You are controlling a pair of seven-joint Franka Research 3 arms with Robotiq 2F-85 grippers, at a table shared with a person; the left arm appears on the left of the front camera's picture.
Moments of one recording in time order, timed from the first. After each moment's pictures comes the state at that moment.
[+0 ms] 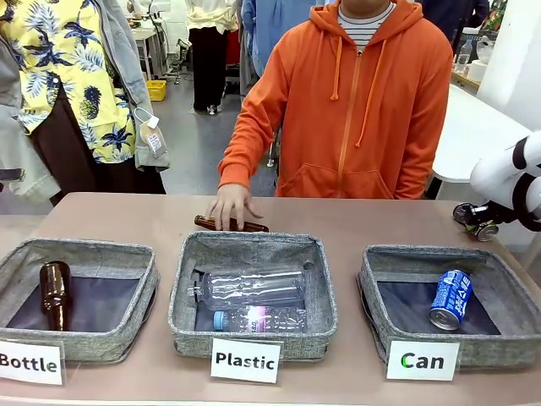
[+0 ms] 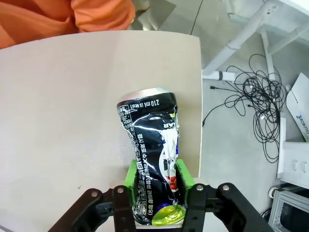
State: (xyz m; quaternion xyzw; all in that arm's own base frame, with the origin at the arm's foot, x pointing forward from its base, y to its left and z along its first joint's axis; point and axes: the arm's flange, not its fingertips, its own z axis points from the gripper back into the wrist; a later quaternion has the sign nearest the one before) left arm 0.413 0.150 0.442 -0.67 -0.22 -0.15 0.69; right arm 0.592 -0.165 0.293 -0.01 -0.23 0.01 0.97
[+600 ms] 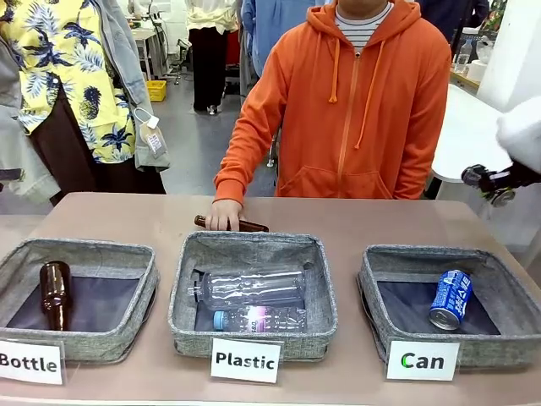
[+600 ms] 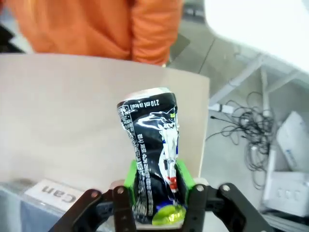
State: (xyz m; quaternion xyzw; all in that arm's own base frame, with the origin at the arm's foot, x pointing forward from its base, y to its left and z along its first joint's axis) left arm 0.413 0.150 0.442 -0.67 -0.22 -0.15 0.69; right arm 0.509 -0.121 0.433 0.00 -0.30 0.09 0.95
